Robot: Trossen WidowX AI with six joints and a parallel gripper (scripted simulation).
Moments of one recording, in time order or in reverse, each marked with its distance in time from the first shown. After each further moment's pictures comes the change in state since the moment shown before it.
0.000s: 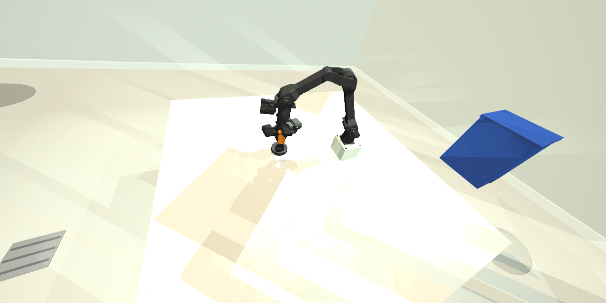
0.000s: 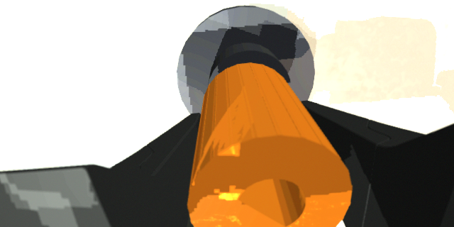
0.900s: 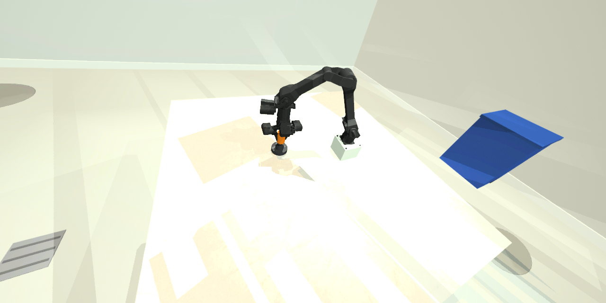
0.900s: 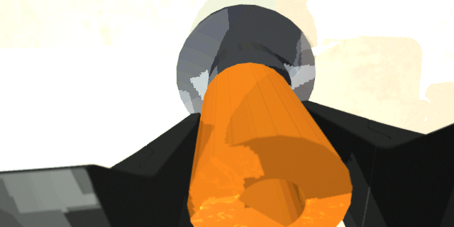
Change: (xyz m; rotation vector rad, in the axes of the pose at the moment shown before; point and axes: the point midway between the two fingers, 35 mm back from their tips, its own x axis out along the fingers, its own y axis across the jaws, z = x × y) arm 0.001 0.000 0.000 0.197 0.000 0.001
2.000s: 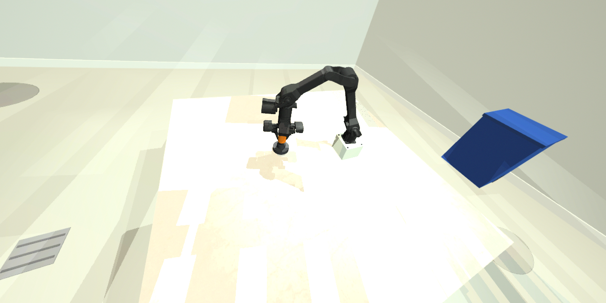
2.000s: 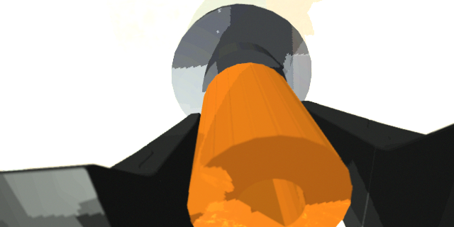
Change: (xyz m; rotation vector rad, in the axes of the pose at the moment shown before) arm 0.002 -0.001 0.000 0.208 0.000 -0.003
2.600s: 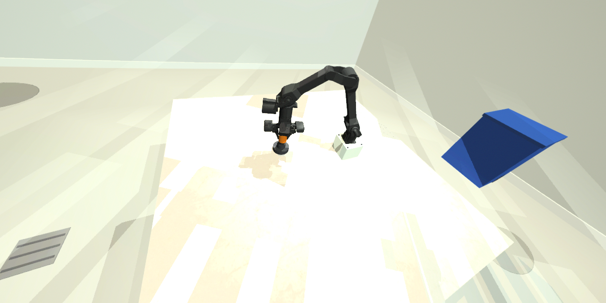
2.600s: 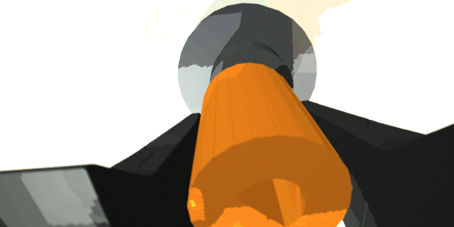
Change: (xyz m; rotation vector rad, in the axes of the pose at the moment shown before) arm -0.002 0.003 0.000 0.001 0.000 0.005
